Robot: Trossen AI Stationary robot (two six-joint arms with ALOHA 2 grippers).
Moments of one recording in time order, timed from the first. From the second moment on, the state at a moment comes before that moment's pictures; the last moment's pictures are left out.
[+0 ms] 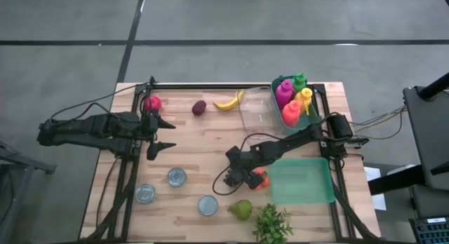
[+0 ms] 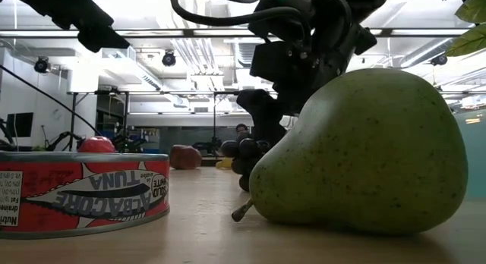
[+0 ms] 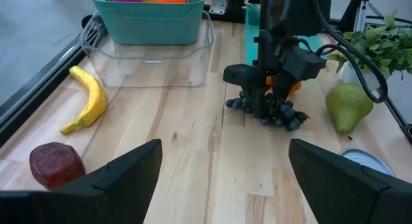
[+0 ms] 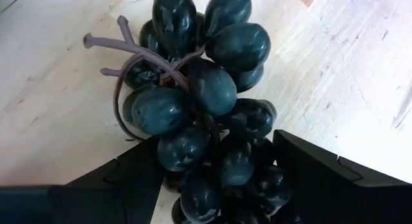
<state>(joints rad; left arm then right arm) -0.01 0.54 0.63 -0.58 -0.09 -0.11 0.18 1.94 1.16 -0.27 -0.05 -0.49</state>
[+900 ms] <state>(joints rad) -0.01 0.54 0.63 -0.58 -0.09 -0.11 0.18 1.91 1.21 -0.29 -0.02 -0.42</state>
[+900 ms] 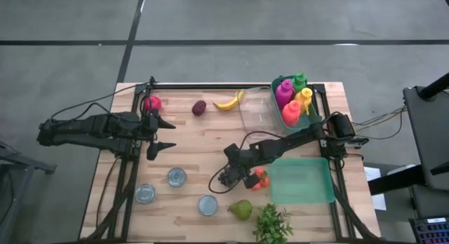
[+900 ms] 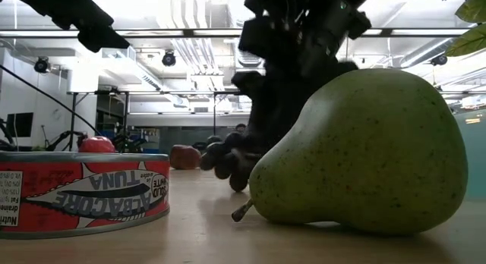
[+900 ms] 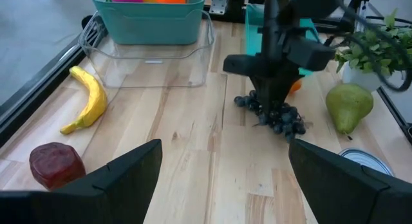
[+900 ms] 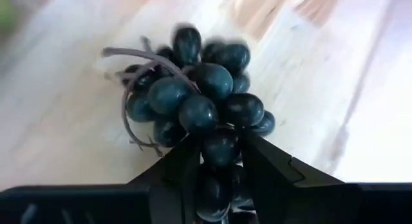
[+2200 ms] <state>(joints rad) -0.01 0.54 0.63 -0.59 -0.09 -0.11 0.19 1.79 1.19 -0.44 -0.02 -0.24</state>
